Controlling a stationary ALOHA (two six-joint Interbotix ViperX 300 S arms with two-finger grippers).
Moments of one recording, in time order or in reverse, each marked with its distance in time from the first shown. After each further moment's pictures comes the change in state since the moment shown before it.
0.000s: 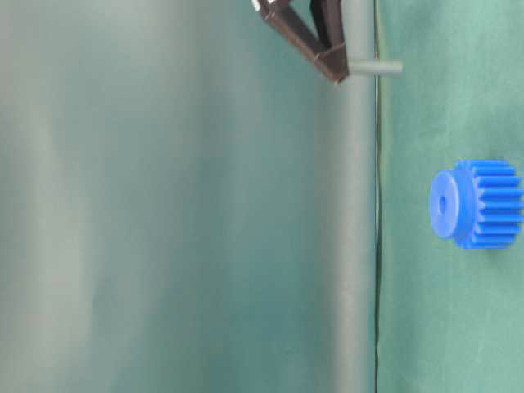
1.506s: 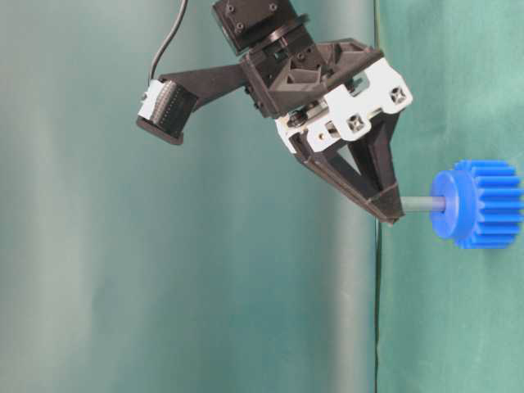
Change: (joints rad) left arm 0.000 0.005 0.003 -0.002 0.000 -0.003; right arm 0.115 0.327 -0.339 -0.035 0.091 -0.006
